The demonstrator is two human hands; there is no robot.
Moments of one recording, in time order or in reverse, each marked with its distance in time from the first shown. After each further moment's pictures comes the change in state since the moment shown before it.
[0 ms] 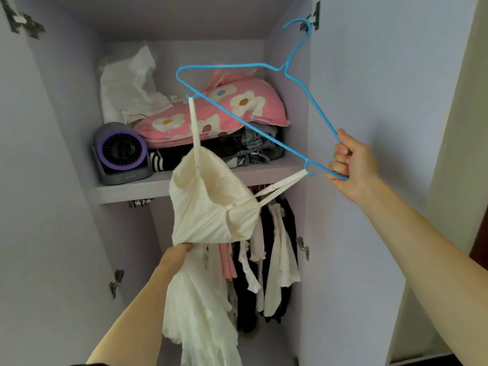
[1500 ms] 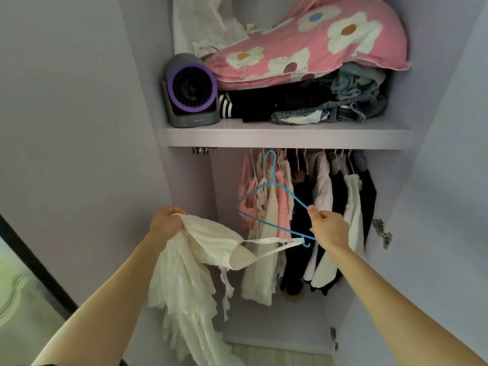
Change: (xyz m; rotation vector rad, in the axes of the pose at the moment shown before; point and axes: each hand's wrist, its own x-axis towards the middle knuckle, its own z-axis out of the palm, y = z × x) left_hand 0.031 -0.066 -0.142 0.065 0.320 0.012; right_hand 0.010 0.299 0.052 -1.095 -0.075 0.036
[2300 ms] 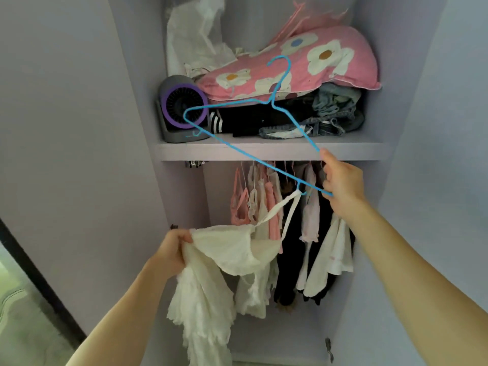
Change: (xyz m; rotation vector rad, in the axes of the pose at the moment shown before) left_hand -0.061 0.008 0.024 -0.641 -0.367 -0.311; right_hand 0.017 -0.095 -0.089 0.747 0.079 0.034
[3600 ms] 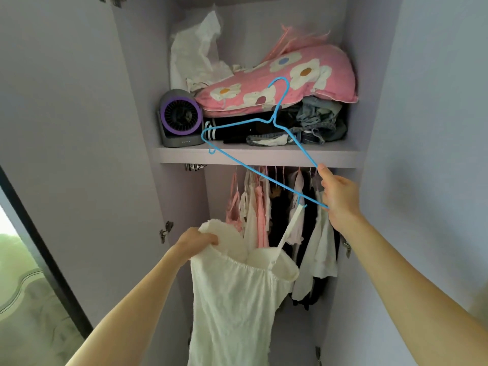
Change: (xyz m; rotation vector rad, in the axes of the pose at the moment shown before) left_hand -0.060 -0.029 0.103 0.823 0.195 0.151; right_hand -0.014 -0.017 -0.092 -0.060 -0.047 -0.017
